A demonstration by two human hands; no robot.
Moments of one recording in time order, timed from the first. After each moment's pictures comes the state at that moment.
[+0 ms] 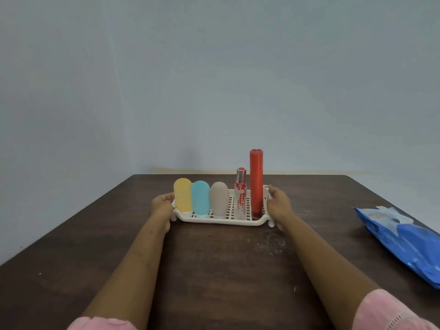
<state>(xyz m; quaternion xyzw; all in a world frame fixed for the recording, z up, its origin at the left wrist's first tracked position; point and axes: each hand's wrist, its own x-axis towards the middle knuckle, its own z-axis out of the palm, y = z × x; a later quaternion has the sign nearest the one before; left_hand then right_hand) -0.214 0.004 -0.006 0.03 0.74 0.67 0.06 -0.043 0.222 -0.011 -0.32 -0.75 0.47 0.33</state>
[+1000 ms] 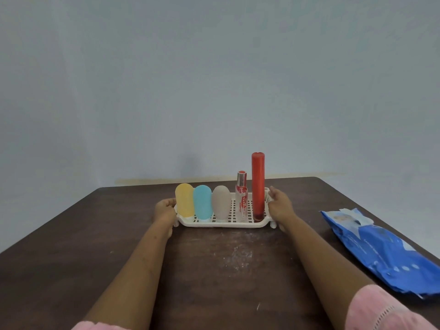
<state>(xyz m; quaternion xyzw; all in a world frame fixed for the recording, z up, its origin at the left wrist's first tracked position) -0.184 0.091 -0.002 0.09 0.77 0.62 0.08 0.002 0.290 0.000 -0.36 -0.73 0.46 0.35</state>
